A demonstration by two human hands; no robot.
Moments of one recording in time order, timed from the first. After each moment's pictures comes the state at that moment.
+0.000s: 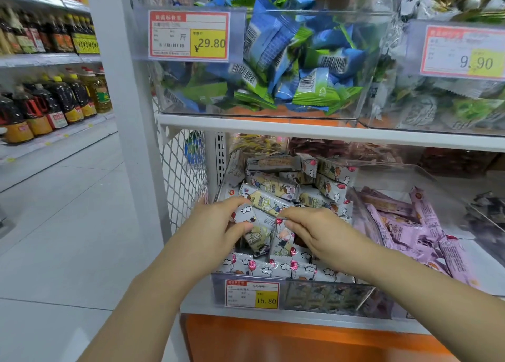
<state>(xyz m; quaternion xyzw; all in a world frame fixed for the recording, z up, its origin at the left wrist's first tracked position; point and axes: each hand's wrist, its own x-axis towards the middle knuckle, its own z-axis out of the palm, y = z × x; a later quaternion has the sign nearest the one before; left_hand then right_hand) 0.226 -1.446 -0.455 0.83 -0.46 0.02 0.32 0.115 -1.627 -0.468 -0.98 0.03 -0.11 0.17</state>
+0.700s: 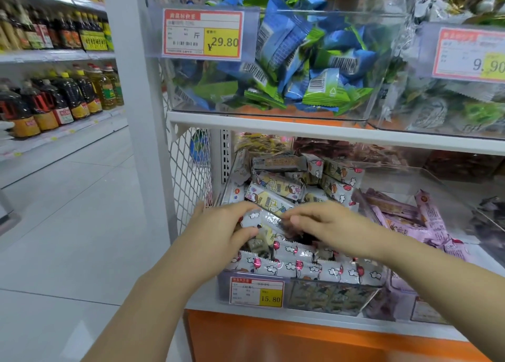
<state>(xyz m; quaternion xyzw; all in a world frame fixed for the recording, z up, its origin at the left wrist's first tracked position) 0.219 -1.442 -0.452 0.86 -0.45 0.03 0.26 0.114 -1.628 -0.441 -0.96 0.09 -0.01 0.26</state>
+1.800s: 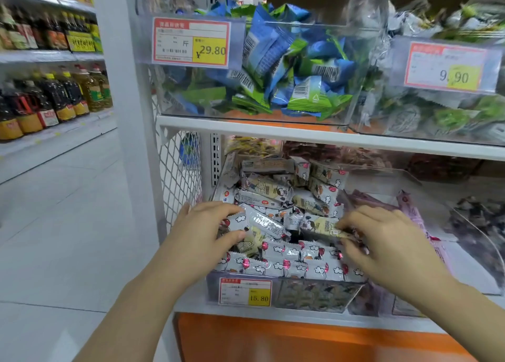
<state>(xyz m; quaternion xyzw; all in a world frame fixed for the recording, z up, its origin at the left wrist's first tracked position) 0.223 -1.436 -0.464 0.84 -0.44 0.04 0.30 0.035 -1.642 -0.451 -0.96 0.16 -0.23 -0.08</state>
